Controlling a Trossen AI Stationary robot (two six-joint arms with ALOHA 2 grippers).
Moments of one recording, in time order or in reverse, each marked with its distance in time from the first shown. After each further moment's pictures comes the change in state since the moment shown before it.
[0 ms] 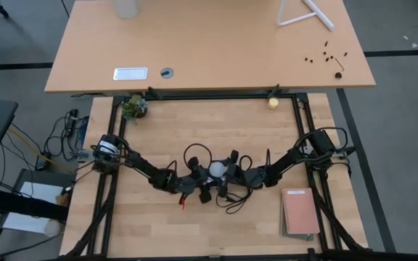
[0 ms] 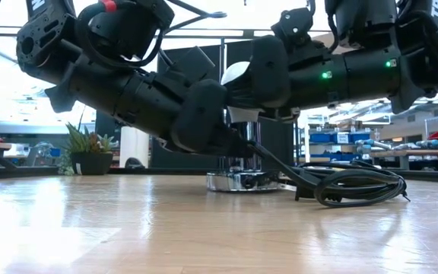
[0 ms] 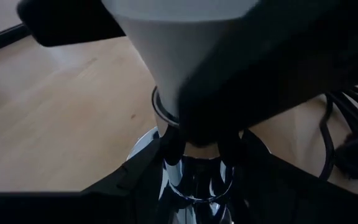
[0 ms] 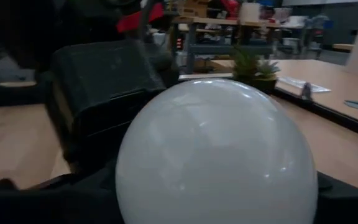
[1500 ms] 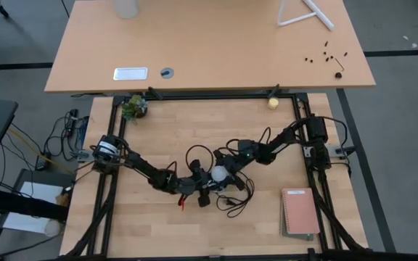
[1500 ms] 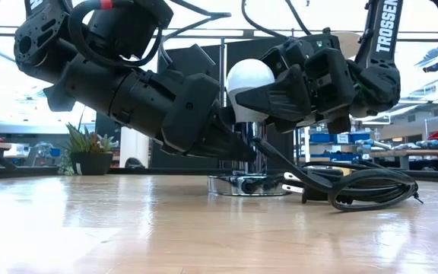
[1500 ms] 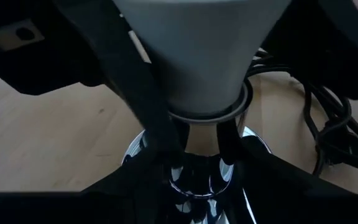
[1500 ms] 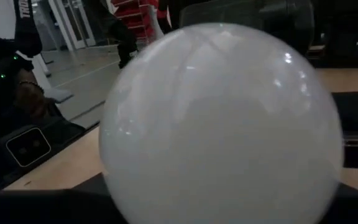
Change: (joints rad) left arm -0.011 0.000 0.000 -0.006 0.094 -0.006; right arm -0.348 0.001 -0.032 -0.046 -1.262 0.057
